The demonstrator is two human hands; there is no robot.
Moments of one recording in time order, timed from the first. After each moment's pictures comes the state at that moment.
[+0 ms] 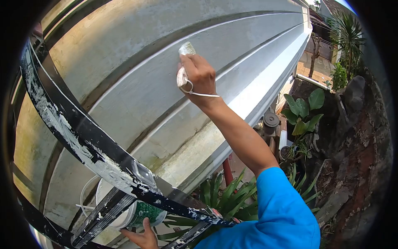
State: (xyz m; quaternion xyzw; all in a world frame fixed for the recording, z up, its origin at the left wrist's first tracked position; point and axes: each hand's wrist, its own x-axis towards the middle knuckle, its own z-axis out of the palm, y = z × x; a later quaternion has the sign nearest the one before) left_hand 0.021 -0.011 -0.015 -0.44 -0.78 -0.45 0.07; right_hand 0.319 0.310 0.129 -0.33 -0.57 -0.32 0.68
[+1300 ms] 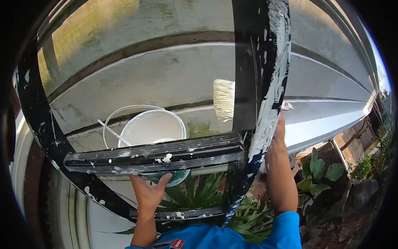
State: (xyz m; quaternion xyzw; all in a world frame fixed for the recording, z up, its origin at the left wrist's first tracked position) left_hand 0.018 -0.002 0.004 -0.49 -0.66 -0.57 0.03; right_hand 0.266 0.226 0.083 -0.10 -0.39 0.69 0.60
